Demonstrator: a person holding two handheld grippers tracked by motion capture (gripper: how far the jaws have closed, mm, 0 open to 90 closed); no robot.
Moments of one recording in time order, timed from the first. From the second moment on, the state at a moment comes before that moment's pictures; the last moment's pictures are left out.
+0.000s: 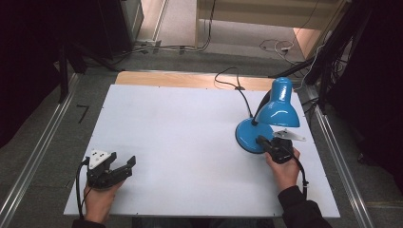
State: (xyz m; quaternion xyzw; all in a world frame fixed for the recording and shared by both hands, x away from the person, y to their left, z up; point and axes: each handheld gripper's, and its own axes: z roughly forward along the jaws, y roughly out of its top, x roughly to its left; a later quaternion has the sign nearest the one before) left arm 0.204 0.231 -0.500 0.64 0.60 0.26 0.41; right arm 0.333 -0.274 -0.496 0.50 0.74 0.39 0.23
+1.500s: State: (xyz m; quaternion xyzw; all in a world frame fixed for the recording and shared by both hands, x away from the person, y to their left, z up) left arm 0.204 0.231 -0.500 0.64 0.60 0.25 0.41; right arm 0.326 -0.272 -0.498 0.49 0.74 0.39 0.23
